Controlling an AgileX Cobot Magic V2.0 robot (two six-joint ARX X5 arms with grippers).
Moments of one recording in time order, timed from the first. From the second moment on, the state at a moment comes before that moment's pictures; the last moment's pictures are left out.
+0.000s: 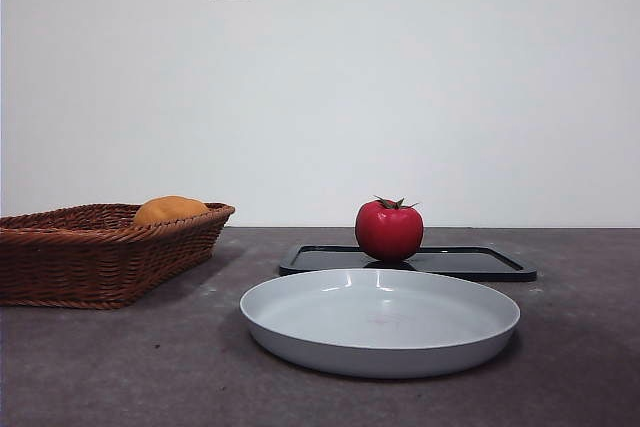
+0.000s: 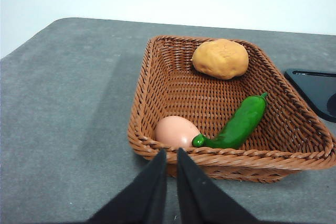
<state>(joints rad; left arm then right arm) -0.03 0.00 0.03 -0.18 0.02 -0.06 0.05 0.13 0.12 -0.01 -0.07 0.00</state>
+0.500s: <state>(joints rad) -0.03 0.00 0.03 -0.18 0.02 -0.06 -0.02 0.01 0.02 -0.17 -0.07 -0.02</state>
